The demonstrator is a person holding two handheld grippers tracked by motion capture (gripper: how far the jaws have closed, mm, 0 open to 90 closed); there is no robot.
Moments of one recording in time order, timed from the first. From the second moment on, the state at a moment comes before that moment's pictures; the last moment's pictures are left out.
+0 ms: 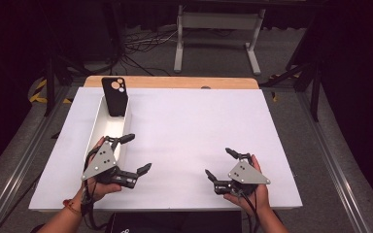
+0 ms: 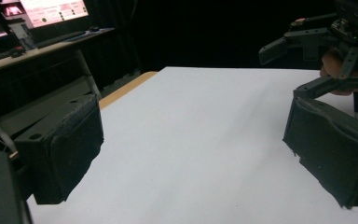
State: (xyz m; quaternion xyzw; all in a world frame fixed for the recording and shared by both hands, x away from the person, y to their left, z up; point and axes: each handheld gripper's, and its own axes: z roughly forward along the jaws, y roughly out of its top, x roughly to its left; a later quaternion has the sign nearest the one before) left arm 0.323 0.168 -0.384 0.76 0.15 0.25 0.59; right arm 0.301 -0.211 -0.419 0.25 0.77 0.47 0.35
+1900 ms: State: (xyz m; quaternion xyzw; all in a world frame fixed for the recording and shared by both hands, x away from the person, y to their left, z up) left arm 0.312 0.166 -0.435 0.79 0.17 0.22 0.55; right arm 0.294 -0.201 -0.421 0.23 0.78 0.48 0.34
